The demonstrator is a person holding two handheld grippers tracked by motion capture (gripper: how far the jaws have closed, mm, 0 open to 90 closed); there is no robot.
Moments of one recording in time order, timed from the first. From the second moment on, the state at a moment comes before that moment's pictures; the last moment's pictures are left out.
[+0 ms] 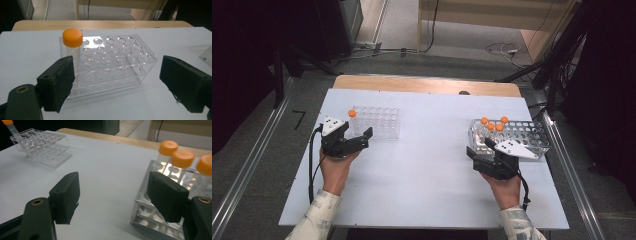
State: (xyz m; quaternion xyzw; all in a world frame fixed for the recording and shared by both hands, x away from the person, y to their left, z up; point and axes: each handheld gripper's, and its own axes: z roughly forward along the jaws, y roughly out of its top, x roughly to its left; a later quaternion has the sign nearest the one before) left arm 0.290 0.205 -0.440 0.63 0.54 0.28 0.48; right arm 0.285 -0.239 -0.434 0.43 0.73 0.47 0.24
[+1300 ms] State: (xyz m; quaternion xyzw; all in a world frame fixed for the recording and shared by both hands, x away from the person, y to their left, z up) left arm 0.287 0.198 -0.445 0.64 0.54 0.27 0.48; right arm 0.338 -0.283 -0.456 0.50 0.69 0.41 0.32
